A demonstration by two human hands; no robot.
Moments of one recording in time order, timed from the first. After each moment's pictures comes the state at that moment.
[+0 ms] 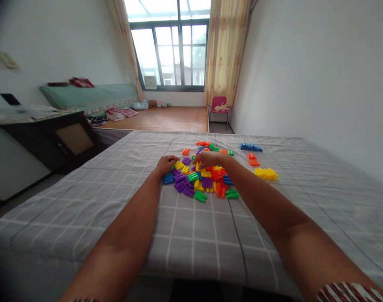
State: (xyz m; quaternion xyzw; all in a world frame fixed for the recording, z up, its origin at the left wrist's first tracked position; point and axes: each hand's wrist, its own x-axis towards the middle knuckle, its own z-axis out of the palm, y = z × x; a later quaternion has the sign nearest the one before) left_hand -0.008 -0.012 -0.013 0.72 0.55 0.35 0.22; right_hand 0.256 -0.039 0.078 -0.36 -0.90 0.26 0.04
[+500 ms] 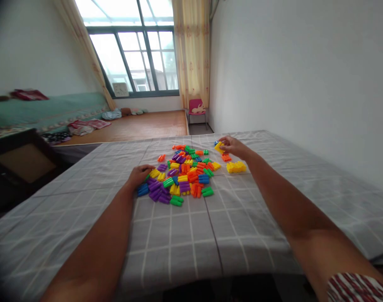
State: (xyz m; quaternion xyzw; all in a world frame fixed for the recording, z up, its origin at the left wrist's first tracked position) left_hand -0.018 -0.007 -0.009 0.75 0.54 0.33 0.20; right_hand 0.445 -0.086 0.088 -0.55 -0.62 0.35 0.43
